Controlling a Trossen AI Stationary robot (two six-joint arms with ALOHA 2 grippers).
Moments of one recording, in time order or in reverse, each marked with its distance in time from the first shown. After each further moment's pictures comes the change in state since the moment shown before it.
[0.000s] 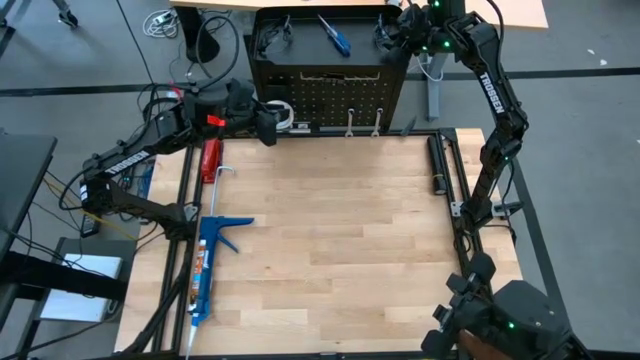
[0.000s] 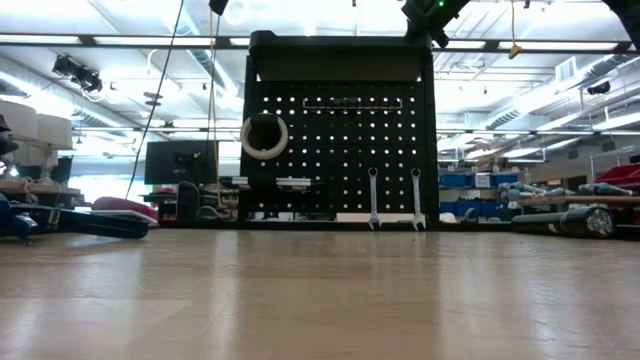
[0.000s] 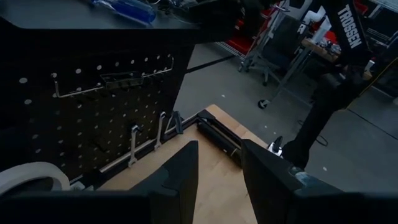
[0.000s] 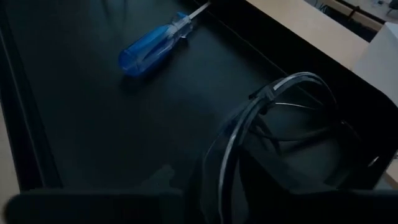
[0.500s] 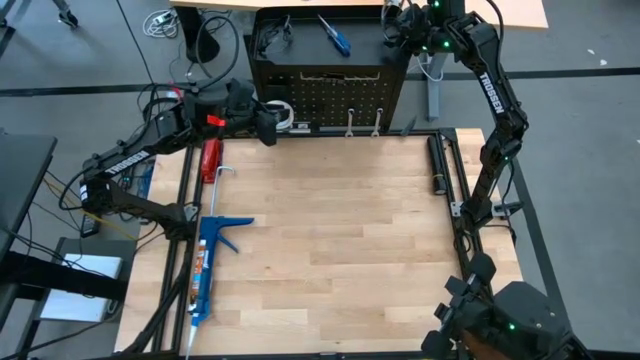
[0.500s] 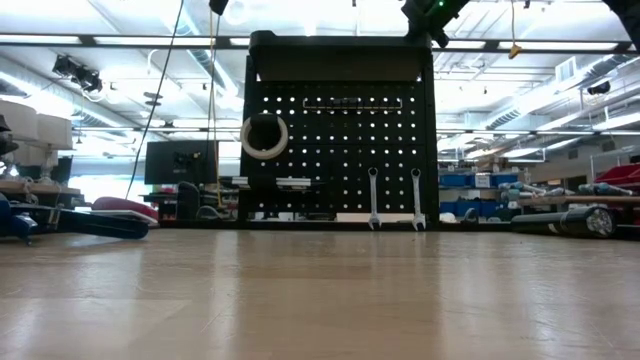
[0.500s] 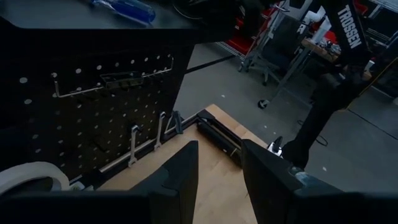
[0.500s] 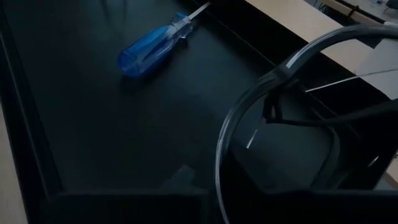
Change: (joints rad) left arm 0.000 0.000 0.000 0.000 0.000 0.000; right arm 0.000 0.000 0.000 0.002 0.006 0.000
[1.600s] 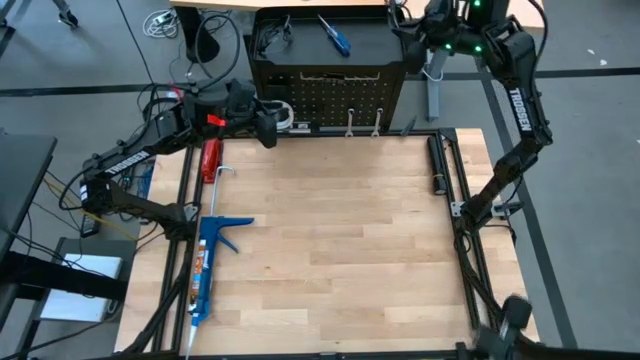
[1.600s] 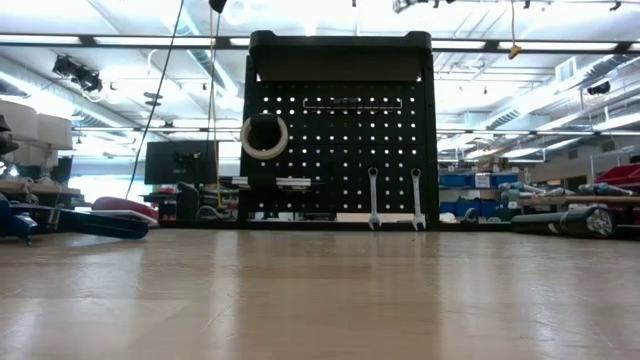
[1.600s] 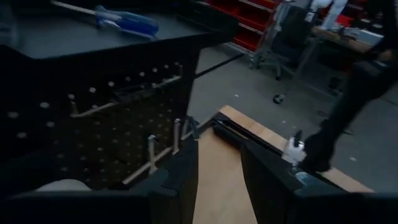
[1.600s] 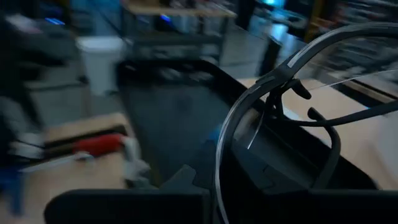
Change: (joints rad) left arm 0.000 0.000 0.000 0.000 -0.041 0.136; right arm 0.072 -0.174 -0.002 0.113 -0.122 0.096
